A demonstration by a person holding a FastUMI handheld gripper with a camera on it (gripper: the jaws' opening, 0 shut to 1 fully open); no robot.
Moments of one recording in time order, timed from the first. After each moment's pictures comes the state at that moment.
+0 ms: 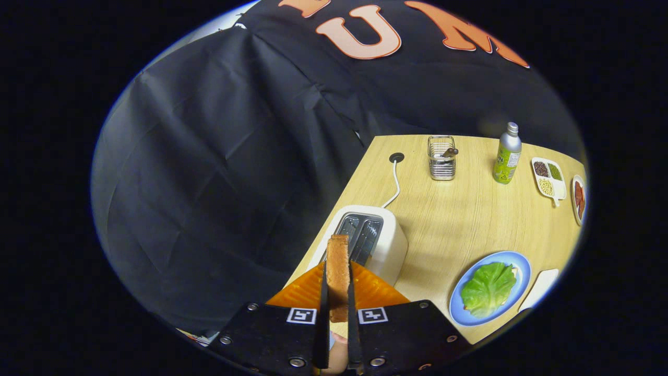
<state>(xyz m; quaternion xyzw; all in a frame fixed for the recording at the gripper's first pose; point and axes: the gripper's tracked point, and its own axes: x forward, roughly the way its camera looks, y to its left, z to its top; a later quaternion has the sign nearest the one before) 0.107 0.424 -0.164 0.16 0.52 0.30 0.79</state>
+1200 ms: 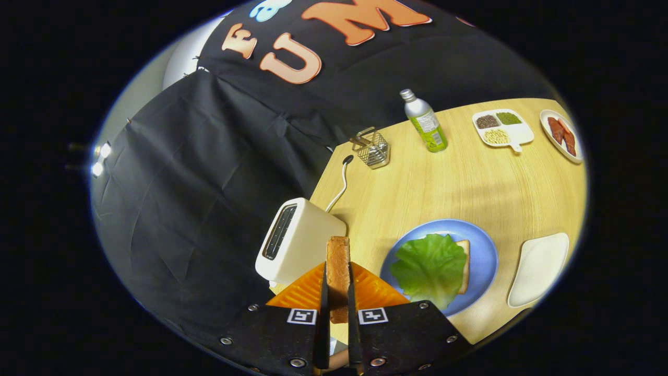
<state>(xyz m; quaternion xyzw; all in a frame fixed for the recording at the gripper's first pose) 0.080 0.239 -0.243 0.29 0.50 0.26 0.78</state>
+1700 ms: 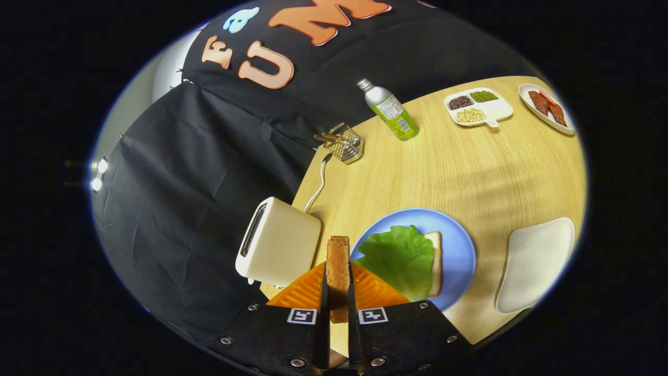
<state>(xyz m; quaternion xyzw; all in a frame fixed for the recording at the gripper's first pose) 0.076 0.199 -0.300 0.31 0.51 0.24 0.77</state>
